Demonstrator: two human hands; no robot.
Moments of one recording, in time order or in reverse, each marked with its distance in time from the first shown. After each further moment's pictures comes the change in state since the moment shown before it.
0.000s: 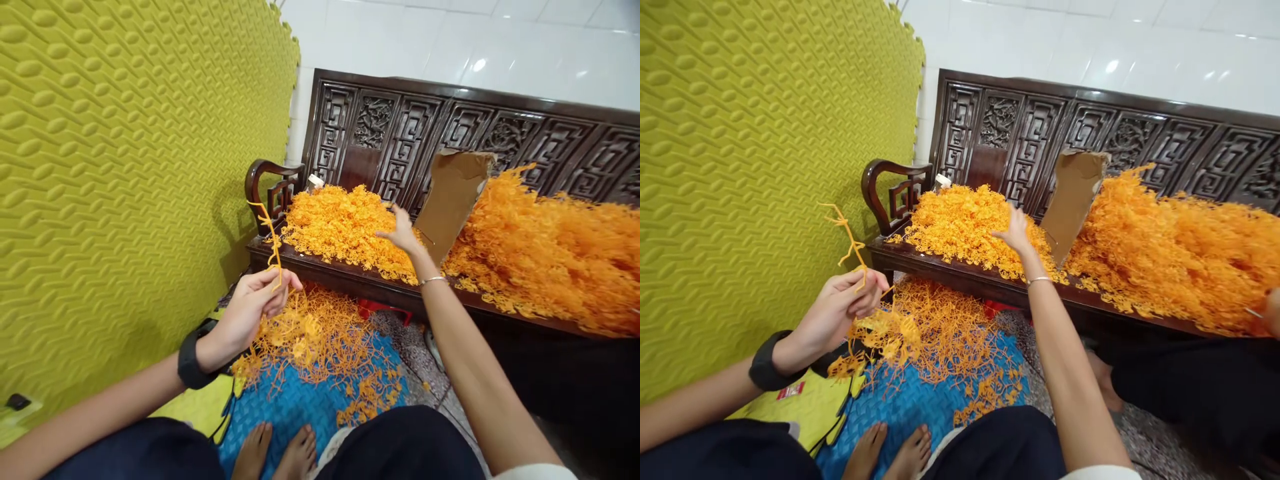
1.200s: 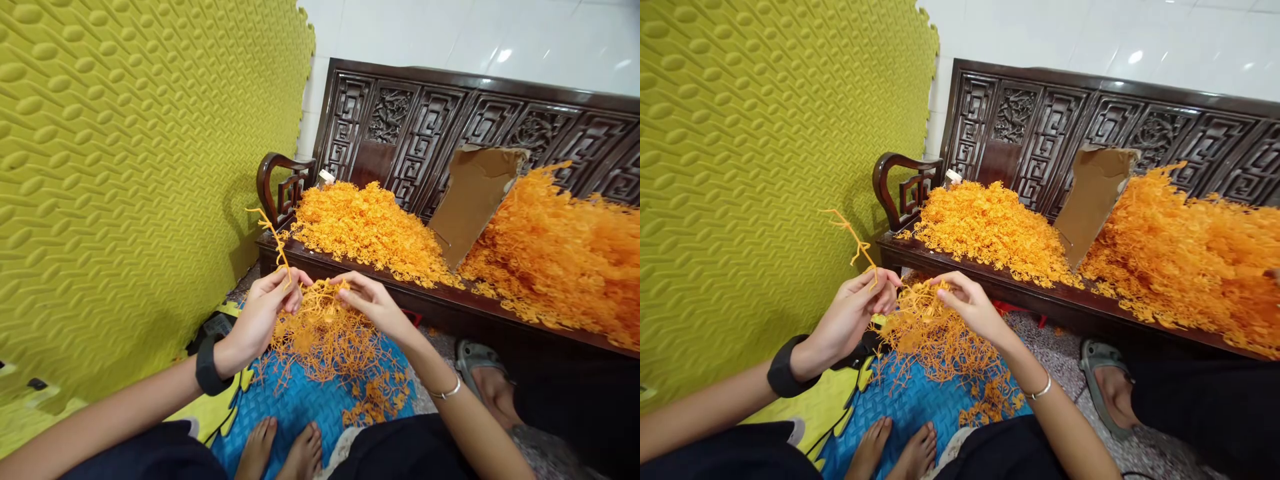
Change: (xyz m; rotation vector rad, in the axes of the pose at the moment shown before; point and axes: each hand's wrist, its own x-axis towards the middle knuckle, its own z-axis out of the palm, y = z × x) left_hand -0.003 -0.011 0.002 -0.051 0.130 -0.009; right_hand -0.144 -0.125 0.031 0.849 -0.550 0.035
